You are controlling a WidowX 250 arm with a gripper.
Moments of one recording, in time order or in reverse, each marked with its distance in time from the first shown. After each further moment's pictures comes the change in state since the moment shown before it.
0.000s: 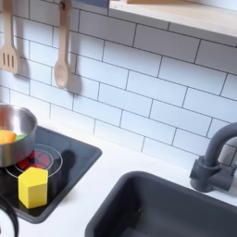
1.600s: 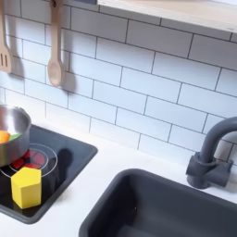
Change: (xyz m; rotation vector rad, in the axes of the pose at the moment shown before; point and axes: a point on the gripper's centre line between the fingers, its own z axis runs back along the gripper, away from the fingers) arm -0.053 0.033 -0.041 -0.066 -0.316 -0.728
